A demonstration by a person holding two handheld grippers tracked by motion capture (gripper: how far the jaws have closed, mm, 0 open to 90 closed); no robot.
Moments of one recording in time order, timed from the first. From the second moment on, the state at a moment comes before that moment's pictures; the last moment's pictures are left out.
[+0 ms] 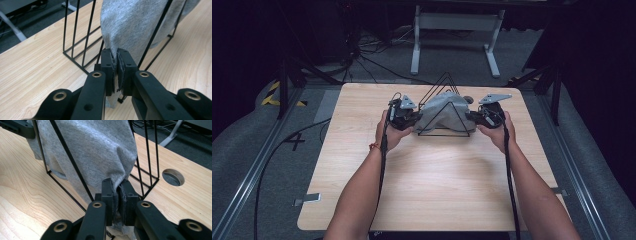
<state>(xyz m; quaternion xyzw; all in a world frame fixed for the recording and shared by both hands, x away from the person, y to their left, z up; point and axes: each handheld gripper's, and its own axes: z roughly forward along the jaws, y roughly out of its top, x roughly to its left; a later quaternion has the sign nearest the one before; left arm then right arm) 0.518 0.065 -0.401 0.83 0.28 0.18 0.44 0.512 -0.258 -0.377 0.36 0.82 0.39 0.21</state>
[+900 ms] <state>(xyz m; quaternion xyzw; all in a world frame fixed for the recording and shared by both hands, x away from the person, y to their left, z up) 0.440 0.134 -0.396 0.86 0.26 0.21 0.39 0.439 -0.314 -0.352 0.34 0.82 0.38 0.25</state>
